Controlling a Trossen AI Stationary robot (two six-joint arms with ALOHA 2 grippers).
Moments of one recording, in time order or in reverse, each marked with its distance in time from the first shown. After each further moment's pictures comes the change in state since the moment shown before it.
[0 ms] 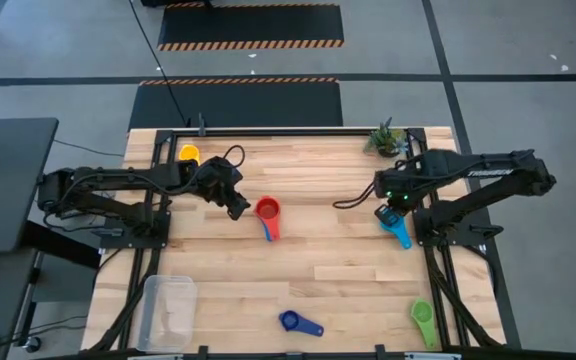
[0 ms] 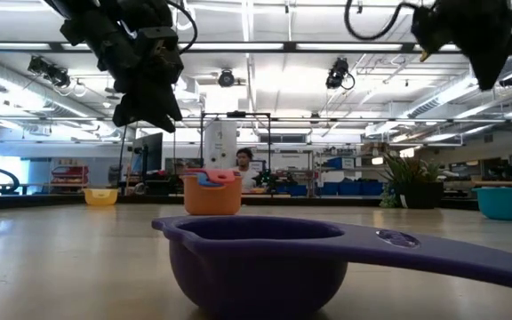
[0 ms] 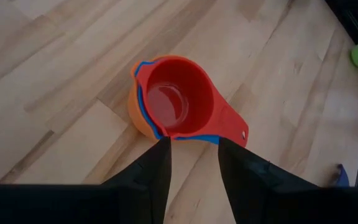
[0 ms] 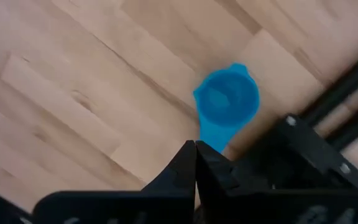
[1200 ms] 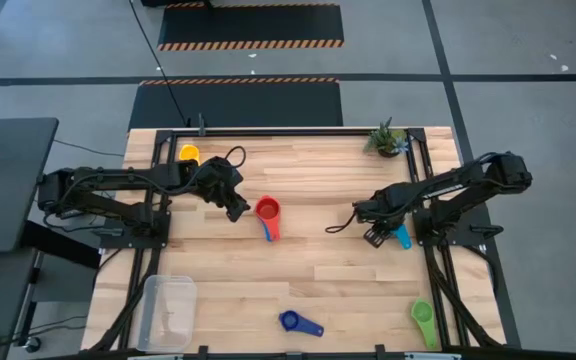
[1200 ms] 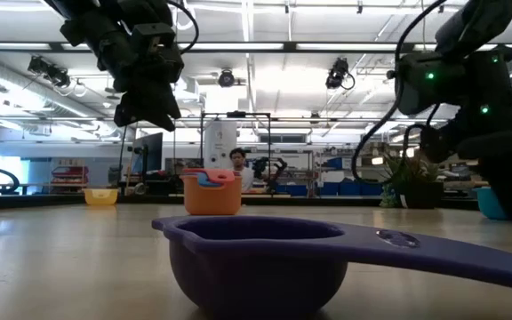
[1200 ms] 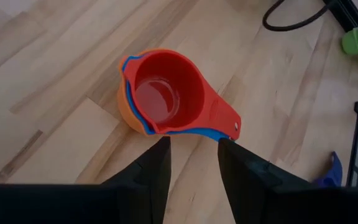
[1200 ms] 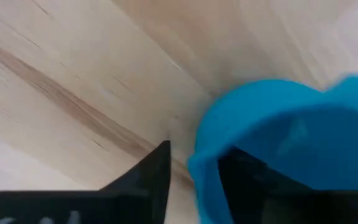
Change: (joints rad) left arm -0.001 0.000 0.000 0.000 0.042 0.034; right arm -0.019 0.249 -0.506 0.572 -0.034 -0.095
